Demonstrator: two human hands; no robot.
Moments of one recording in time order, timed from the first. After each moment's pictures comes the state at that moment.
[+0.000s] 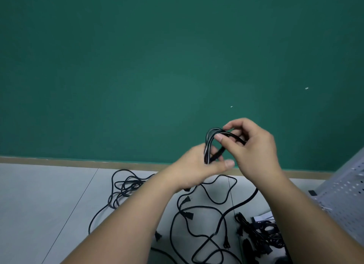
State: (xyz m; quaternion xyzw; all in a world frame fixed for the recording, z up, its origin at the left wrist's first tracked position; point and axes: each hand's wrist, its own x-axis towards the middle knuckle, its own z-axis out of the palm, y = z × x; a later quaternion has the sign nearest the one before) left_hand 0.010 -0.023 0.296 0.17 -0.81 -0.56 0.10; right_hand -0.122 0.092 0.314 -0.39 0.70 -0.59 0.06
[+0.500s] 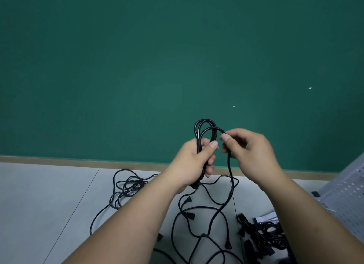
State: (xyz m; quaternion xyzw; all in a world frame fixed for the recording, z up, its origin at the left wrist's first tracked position) left_hand 0.006 -0.024 0.292 0.22 -0.68 -0.67 0.20; right_hand -0.130 0.088 0.305 -0.38 0.74 -0.54 0.12
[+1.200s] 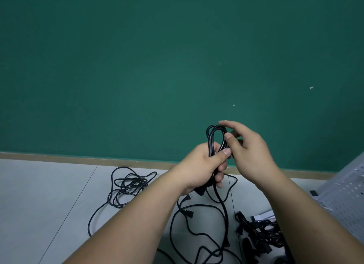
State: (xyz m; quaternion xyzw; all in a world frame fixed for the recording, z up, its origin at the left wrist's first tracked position) left_hand 0.003 -0.010 0.297 0.18 -0.68 -0.71 0.10; right_hand -0.128 0.082 0.301 -0.40 0.76 -0.50 0.10
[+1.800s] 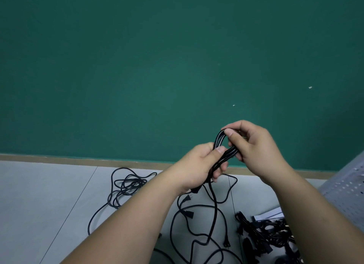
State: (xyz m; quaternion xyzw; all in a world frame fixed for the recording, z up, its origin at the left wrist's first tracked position) left_hand 0.010 -0.016 0.296 0.17 -0.71 -0.67 0.10; right_hand -0.139 0.087 0.310 -0.41 0.68 -0.58 0.18
